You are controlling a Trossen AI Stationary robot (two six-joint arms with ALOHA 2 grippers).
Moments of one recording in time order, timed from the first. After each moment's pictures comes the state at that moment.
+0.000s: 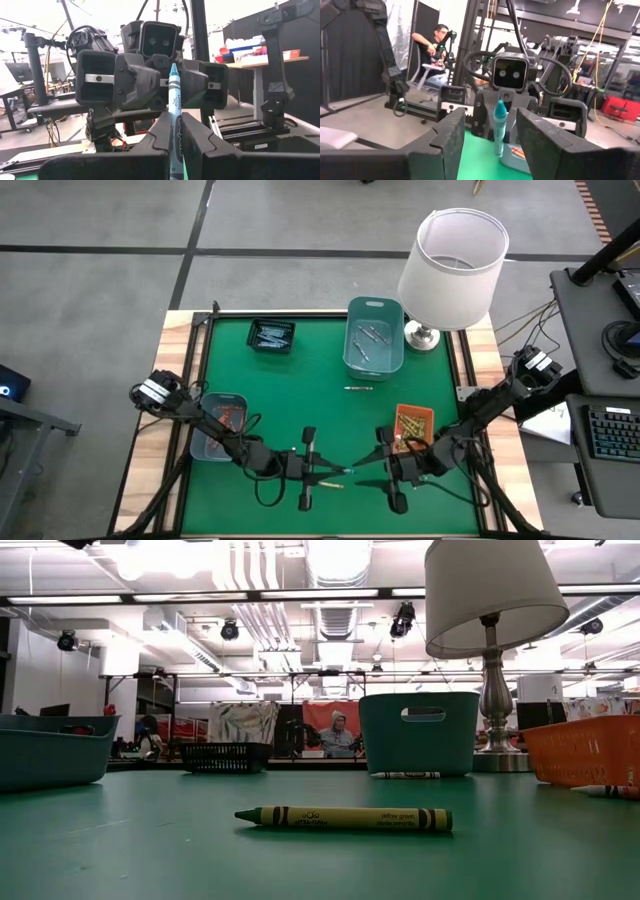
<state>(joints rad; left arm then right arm) -0.55 1.86 0.98 1.12 -0.45 0.20 0.68 1.52 0.77 0.92 0.47 -0.27</state>
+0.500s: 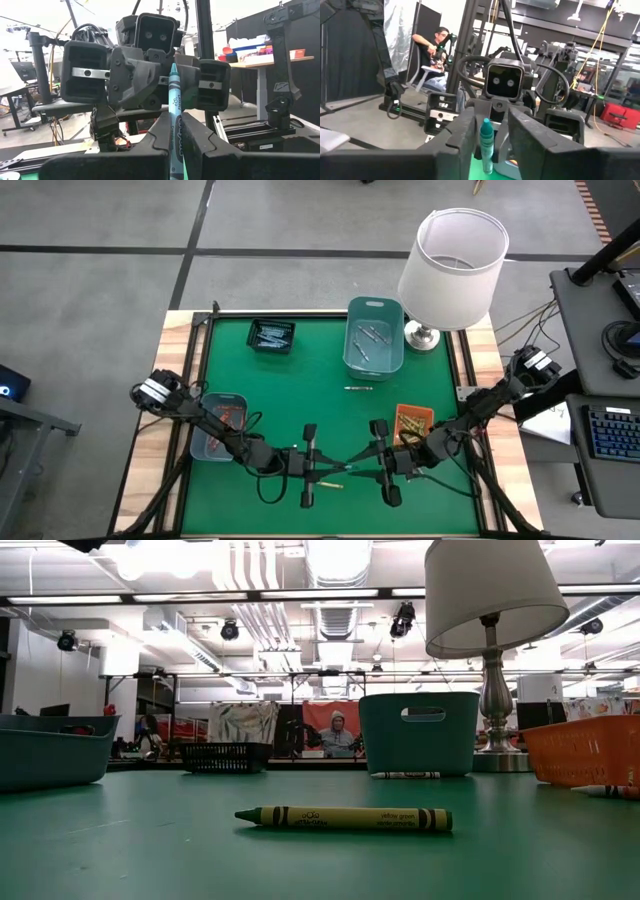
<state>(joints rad) -0.53 1.86 0.98 1.12 -0.45 0.20 0.61 1.52 0.78 0.92 0.39 -0.30</state>
